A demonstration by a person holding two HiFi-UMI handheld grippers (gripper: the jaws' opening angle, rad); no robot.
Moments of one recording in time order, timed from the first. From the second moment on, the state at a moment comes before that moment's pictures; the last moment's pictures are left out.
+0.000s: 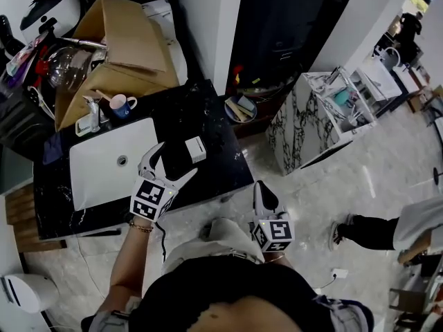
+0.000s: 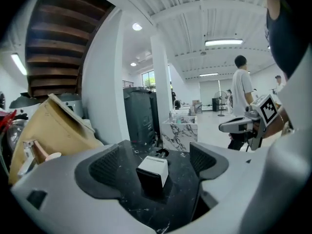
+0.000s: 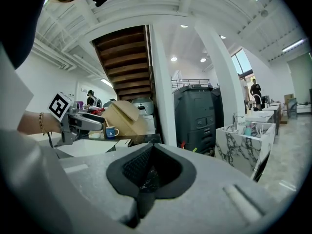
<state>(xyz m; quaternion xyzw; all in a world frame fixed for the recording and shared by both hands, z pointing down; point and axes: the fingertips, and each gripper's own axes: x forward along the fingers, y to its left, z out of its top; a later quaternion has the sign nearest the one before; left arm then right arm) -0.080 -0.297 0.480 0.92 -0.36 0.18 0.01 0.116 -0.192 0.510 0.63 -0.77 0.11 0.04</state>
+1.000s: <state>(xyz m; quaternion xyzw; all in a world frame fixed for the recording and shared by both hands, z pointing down) 0.029 -0.378 0.609 0.76 -0.04 0.64 0.10 0.224 -0.214 0.502 0.69 -0.71 0.12 0.03</state>
